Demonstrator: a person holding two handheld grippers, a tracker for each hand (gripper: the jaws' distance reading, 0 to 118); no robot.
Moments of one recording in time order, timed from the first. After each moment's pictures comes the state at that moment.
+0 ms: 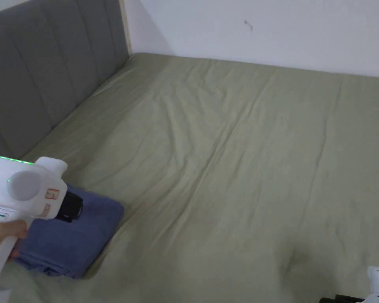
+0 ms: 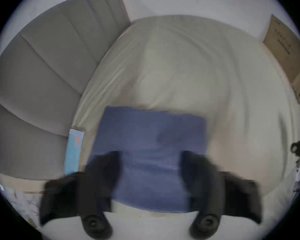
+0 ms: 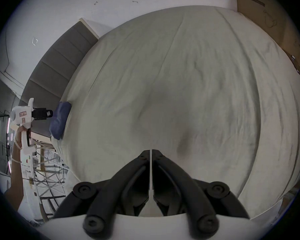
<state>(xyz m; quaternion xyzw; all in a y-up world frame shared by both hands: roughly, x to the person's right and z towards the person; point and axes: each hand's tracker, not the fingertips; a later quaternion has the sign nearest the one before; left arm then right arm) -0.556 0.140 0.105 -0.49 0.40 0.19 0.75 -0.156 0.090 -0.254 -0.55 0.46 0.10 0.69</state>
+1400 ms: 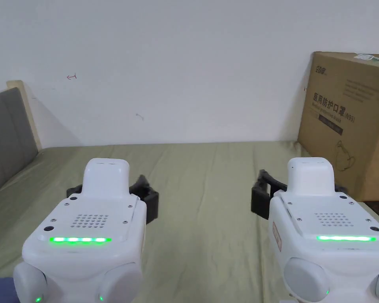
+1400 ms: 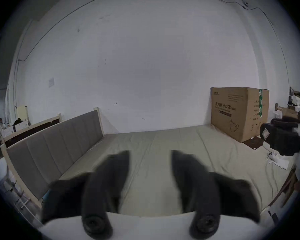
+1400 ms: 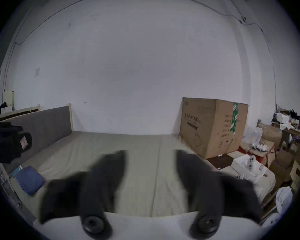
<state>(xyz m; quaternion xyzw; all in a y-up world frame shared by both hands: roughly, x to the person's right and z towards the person) -0.204 0.302 -0.054 -0.09 0.40 -0.02 0.91 -0.036 0.294 -0.225 -0.03 0.33 0.03 0.94</state>
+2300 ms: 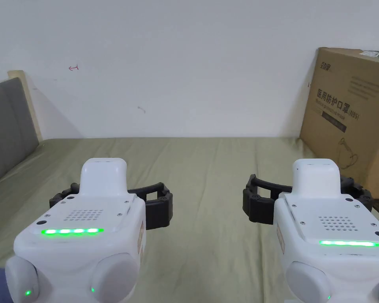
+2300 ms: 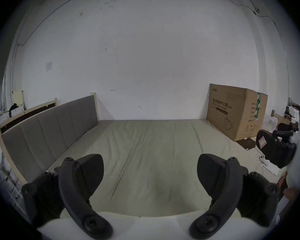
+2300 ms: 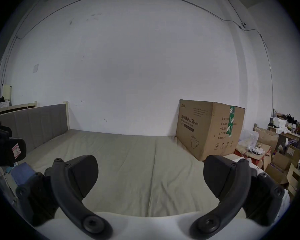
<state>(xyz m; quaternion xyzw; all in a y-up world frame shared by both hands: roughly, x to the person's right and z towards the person) -0.208 0.302 -0.049 -0.12 0.39 0.04 0.91 -0.042 0.288 -0.224 -0.03 0.32 0.05 0.95</state>
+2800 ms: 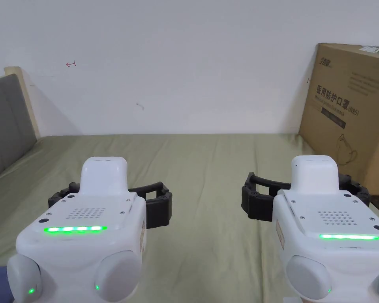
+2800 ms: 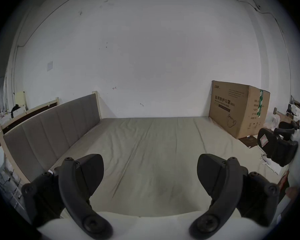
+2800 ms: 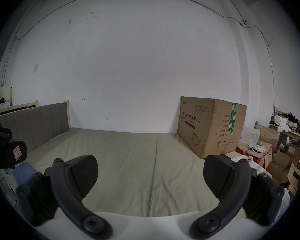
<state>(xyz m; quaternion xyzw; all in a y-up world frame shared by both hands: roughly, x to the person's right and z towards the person) -0.208 0.298 -0.051 -0.13 0.40 0.04 0.91 -0.046 0.287 -0.228 -0.05 0.33 0.05 0.94</state>
